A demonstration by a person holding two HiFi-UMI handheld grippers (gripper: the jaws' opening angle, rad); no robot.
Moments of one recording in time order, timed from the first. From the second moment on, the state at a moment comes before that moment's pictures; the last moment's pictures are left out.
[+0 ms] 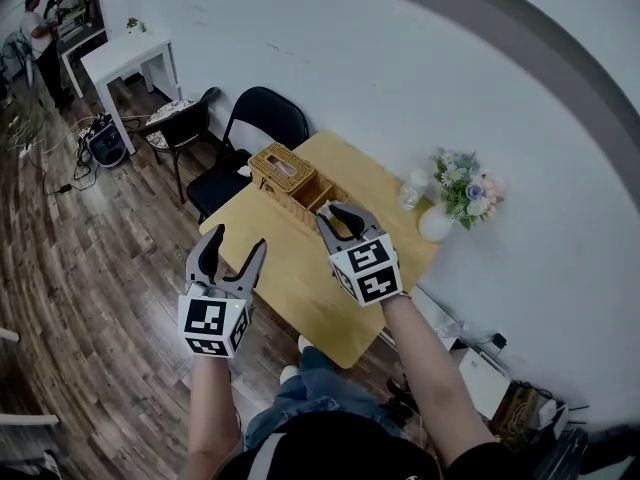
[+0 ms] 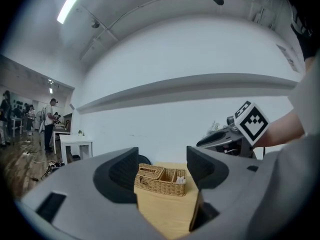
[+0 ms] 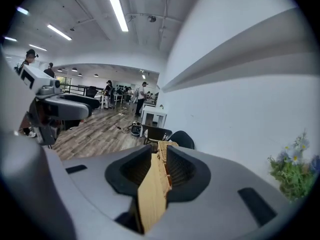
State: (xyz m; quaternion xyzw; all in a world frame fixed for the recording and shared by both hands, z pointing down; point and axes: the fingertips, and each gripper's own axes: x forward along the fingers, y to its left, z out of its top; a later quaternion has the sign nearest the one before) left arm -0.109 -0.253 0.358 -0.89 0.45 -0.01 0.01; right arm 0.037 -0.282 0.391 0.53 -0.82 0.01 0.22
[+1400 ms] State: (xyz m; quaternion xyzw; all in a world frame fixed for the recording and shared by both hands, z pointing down) left arm -0.036 -0.237 0.259 -0.88 0.46 0.04 0.11; right arm 0.157 -0.175 0.267 0.65 -0.75 -0.08 0.08
